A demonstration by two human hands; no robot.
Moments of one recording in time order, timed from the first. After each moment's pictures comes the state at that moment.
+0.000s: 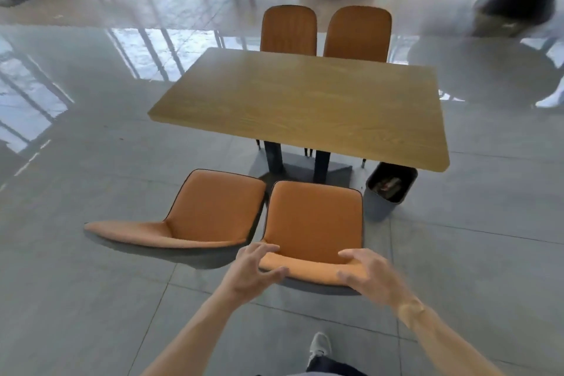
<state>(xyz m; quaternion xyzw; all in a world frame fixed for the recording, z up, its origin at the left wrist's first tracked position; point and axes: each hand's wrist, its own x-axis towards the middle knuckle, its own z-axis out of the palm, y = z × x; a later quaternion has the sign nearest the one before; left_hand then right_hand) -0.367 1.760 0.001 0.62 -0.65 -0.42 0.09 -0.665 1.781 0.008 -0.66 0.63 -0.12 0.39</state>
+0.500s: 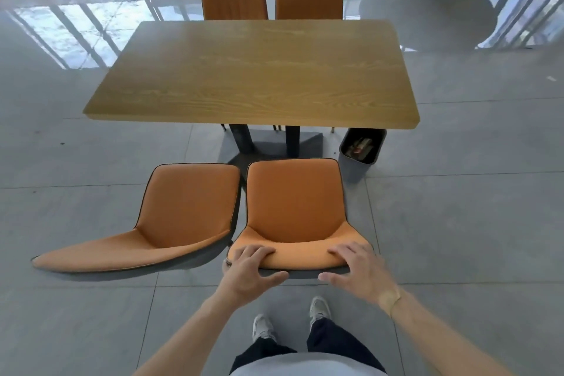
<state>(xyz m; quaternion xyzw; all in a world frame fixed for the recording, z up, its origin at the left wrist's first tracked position) -0.364 1.742 -0.038 0.58 -0.72 -0.37 -0.06 -0.634 1.799 -0.025 -0.64 0.70 0.02 0.32</state>
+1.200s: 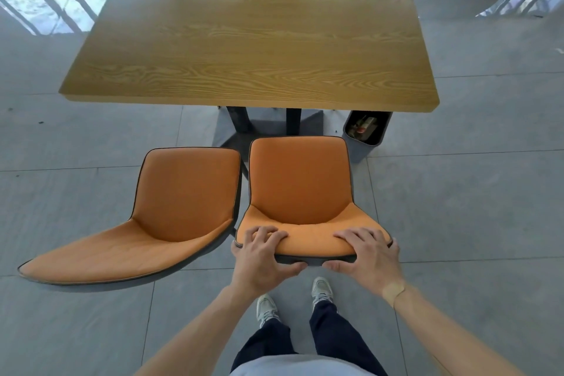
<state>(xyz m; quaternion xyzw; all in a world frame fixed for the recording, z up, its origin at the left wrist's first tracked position) -0.371 1.710 -0.059 0.56 -0.78 -0.27 -0.02 -0.615 1.767 -0.039 -0.60 0.75 0.06 0.27</state>
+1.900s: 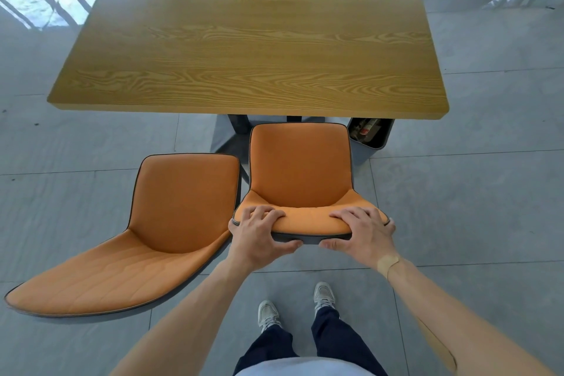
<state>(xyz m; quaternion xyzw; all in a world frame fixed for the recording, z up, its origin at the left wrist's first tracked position) -0.384 1.621 -0.058 0.55 -0.79 -0.26 -0.02 -0.630 1.681 -0.047 -0.60 0.75 0.03 0.28</state>
